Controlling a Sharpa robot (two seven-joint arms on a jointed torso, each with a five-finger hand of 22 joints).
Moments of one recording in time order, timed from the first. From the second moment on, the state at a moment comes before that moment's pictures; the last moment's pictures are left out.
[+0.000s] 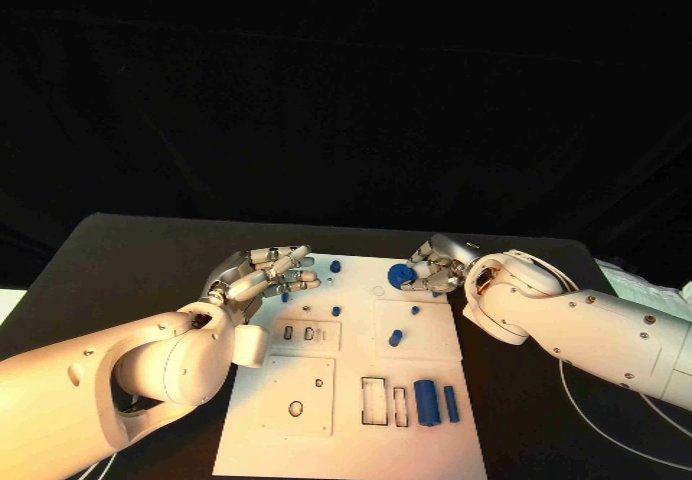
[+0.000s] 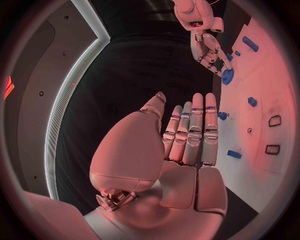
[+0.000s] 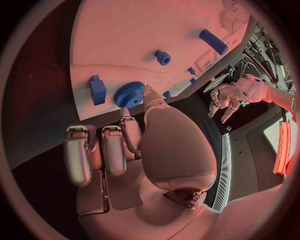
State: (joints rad) left arm 1.18 -0.90 -0.02 1.75 0.10 -0.44 0.42; left_hand 1.44 -0.05 0.11 0.17 0.15 0.96 0.22 0.09 0.07 1.05 0.16 0.10 0.07 1.14 0.12 0.19 0.21 0.17 0.99 0.21 0.25 0.11; right arm 1.09 -0.80 0.18 1.43 -1.43 -0.29 -0.32; right_hand 1.39 -0.10 0.02 0.22 0.20 0.96 0.15 0.07 0.07 1.43 0.05 1.26 1.29 1.47 -0.02 1.48 1.31 0.05 1.46 0.09 1.51 1.31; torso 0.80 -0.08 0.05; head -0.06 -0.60
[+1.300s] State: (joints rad) left arm 1.18 -0.90 -0.02 1.75 0.10 -0.44 0.41; left_hand 1.44 -0.05 0.11 0.16 0.15 0.96 0.22 0.09 0.07 1.05 0.16 0.10 0.07 1.14 0.12 0.19 0.21 0.17 0.99 0.21 0.25 0.11; right arm 1.08 -0.76 0.18 1.40 -1.55 -0.32 -0.35; right_hand 1.44 -0.07 0.07 0.16 0.15 1.04 0.13 0.11 0.08 1.45 0.05 1.34 1.31 1.47 -0.02 1.50 1.31 0.03 1.46 0.09 1.53 1.31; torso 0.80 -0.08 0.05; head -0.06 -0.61
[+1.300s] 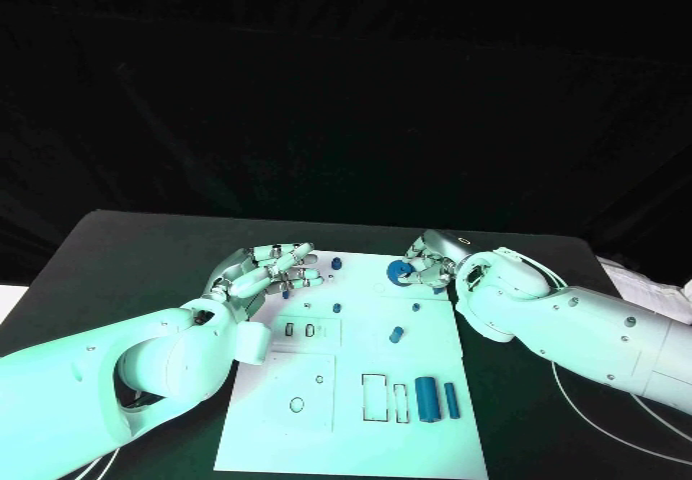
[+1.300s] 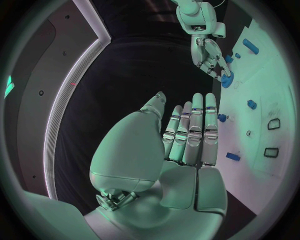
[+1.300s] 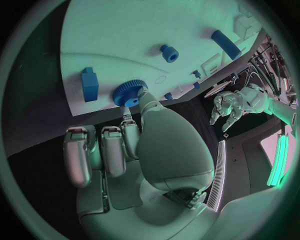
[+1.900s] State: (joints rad) left arm 1.18 -0.90 -0.02 1.75 0.10 -0.43 0.41; left_hand 1.44 -0.05 0.11 0.16 0.15 0.96 0.22 0.08 0.07 1.05 0.16 0.09 0.07 1.14 0.11 0.19 0.21 0.17 0.99 0.21 0.25 0.10; right arm 1.07 -0.75 0.18 1.45 -1.67 -0.37 -0.37; right_hand 1.45 -0.06 0.15 0.11 0.16 1.07 0.13 0.12 0.08 1.47 0.03 1.36 1.31 1.47 -0.03 1.50 1.31 0.03 1.47 0.08 1.54 1.31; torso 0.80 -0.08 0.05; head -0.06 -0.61
